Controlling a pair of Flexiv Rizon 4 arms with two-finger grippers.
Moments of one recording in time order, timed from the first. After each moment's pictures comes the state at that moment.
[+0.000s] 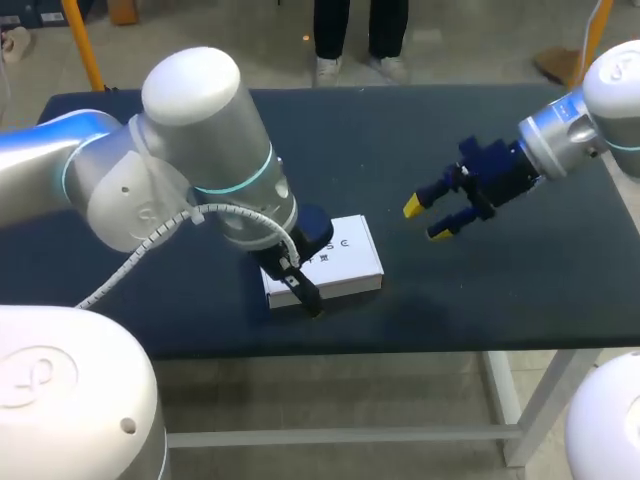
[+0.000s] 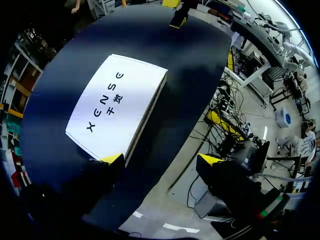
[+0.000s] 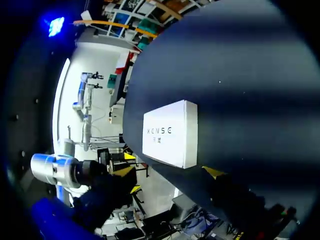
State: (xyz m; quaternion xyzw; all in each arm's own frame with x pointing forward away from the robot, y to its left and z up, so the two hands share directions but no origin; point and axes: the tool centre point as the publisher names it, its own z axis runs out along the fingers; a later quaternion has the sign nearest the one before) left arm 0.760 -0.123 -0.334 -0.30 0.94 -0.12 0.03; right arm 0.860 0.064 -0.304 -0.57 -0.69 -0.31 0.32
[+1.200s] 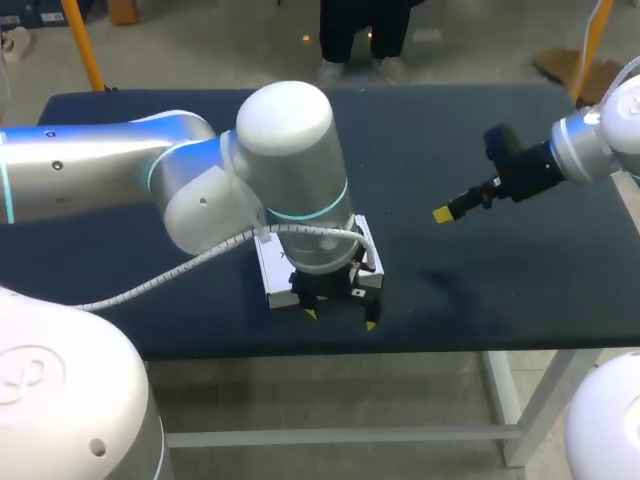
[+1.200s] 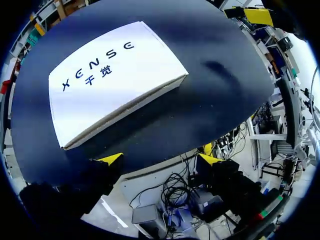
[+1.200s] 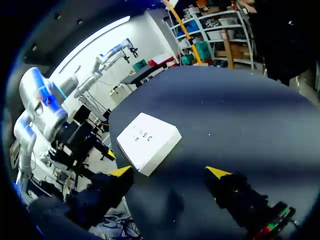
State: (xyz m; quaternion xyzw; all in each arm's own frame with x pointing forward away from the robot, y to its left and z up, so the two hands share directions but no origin) left arm 0.745 -0.192 -0.378 -0.58 0.81 -0.09 -0.01; right arm 0.905 0.008 -0.316 -0.34 -0.84 -0.40 0.09
